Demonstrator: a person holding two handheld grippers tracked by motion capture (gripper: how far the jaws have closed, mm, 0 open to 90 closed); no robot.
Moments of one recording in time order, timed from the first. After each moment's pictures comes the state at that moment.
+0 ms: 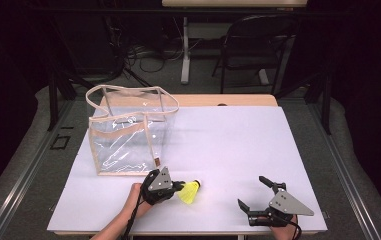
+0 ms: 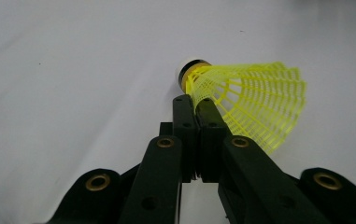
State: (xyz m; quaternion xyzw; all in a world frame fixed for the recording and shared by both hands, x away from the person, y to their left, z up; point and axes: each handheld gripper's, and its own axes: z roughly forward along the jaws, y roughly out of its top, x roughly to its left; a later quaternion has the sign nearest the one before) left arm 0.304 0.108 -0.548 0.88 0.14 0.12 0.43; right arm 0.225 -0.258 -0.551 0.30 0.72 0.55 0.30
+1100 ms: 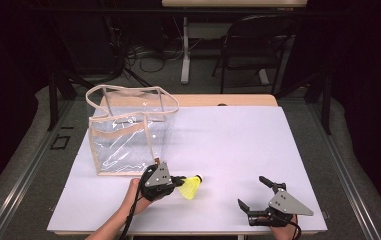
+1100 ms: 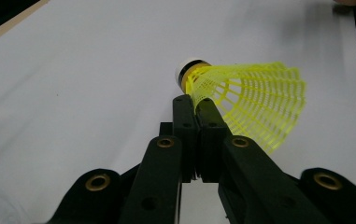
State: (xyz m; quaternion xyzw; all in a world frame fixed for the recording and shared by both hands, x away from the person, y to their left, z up) left arm 0.305 0.107 -0.521 0.87 0.13 0.13 0.46; right arm 0.226 -0.258 -0.552 0.30 0.72 0.54 0.30
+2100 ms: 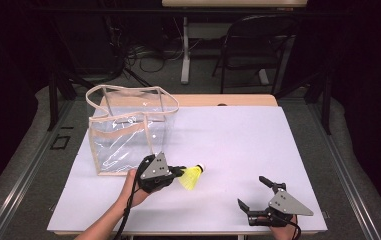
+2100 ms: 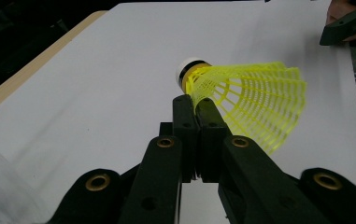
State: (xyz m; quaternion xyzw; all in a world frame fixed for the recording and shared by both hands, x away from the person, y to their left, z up) left arm 0.309 0.108 -0.484 0.86 0.12 0.16 0.47; right arm 0.225 -0.257 -0.552 0.30 0.72 0.54 0.31
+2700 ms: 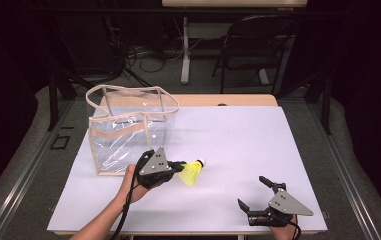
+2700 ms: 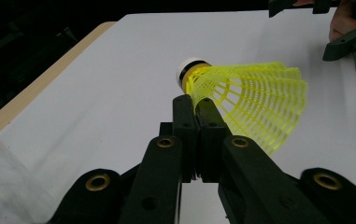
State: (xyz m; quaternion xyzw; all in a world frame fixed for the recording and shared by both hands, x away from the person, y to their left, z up) left arm 0.313 0.108 -0.468 0.86 0.11 0.17 0.48; right arm 0.225 -0.257 -0.552 0.30 0.72 0.54 0.31
